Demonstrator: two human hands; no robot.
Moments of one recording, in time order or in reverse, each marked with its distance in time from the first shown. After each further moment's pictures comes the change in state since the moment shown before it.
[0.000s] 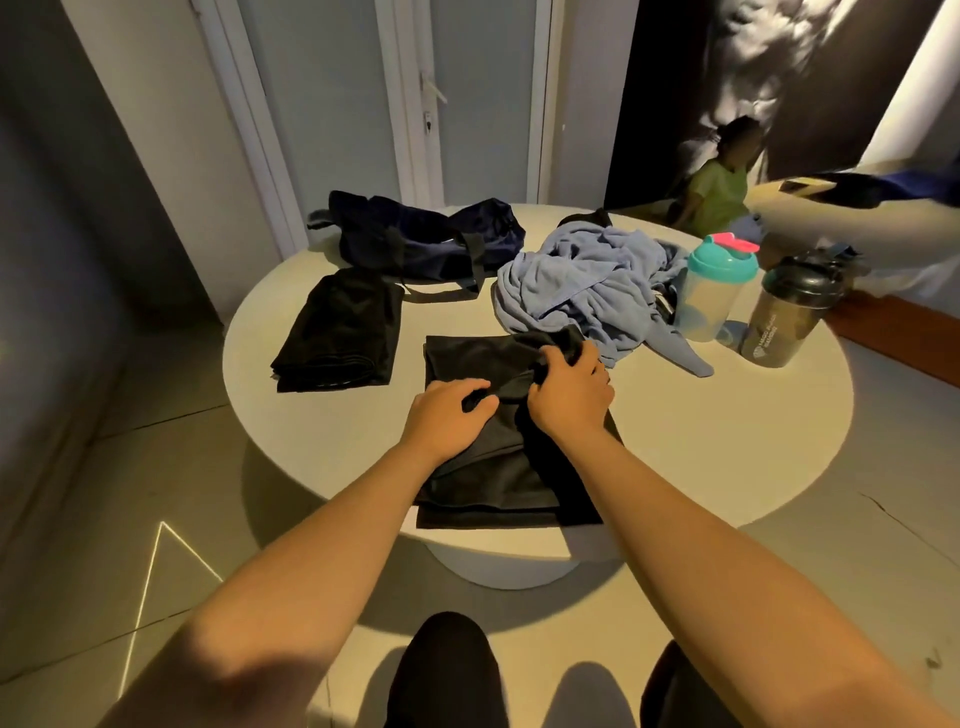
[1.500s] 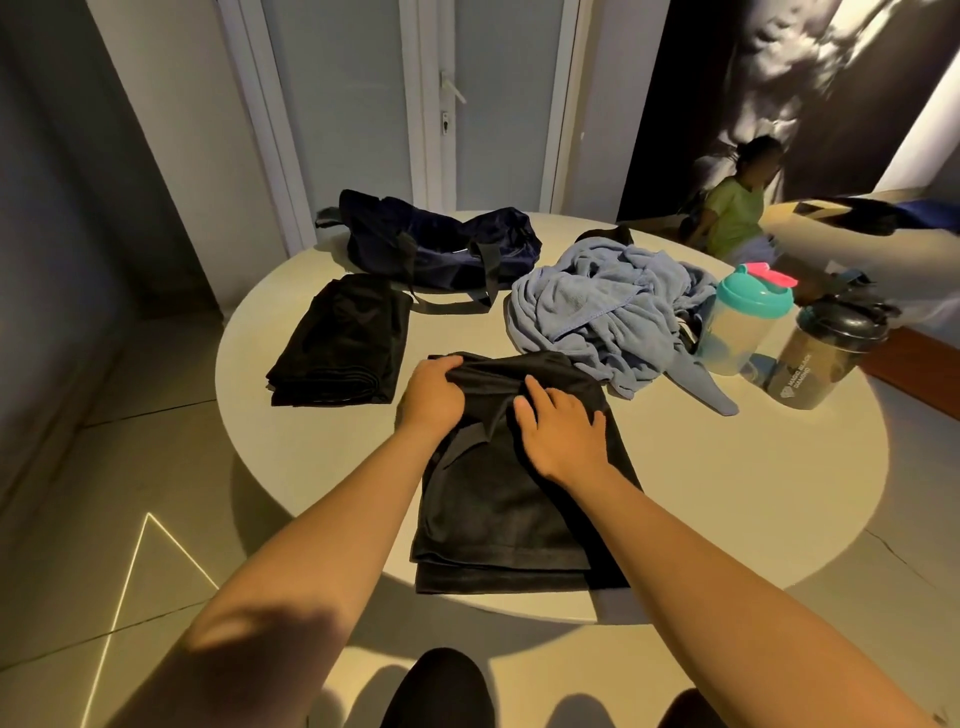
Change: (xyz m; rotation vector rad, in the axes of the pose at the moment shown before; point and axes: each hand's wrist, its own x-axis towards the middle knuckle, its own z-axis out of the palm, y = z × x) left_hand 0.061 -0.009 -0.016 -0.234 0.166 -0.257; right_hand 0.018 0.001 0.025 -0.069 -0.261 -0.174
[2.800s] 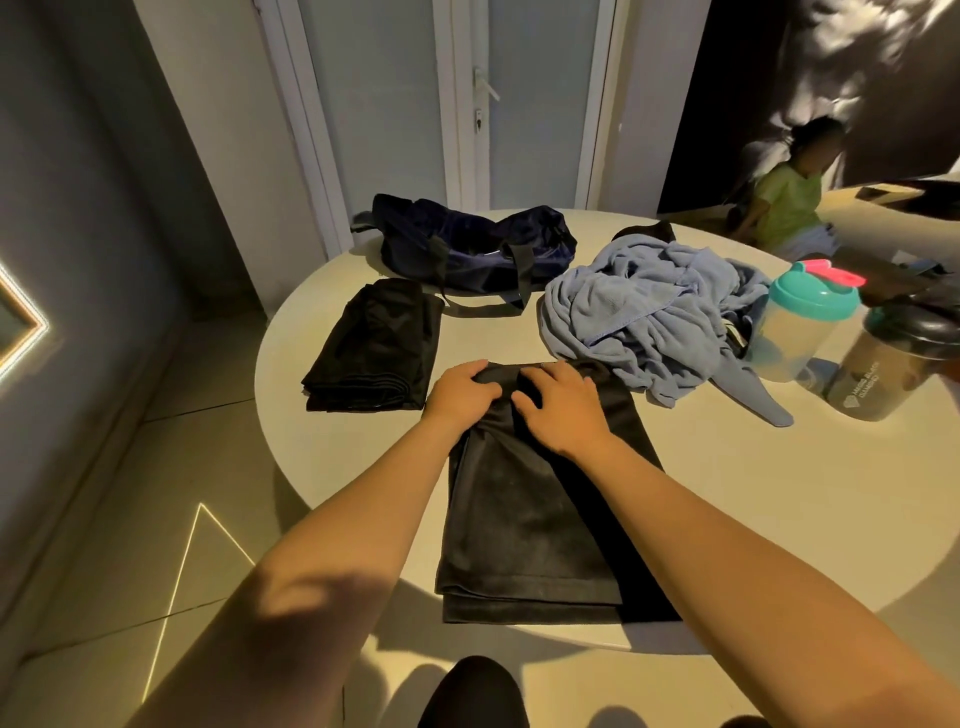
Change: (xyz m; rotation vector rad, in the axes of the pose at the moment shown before) left_hand 0.014 0.008 -0.012 -0.059 -0.111 -0.074; right_hand 0.049 -0.023 0.004 -0.009 0.085 -0.207
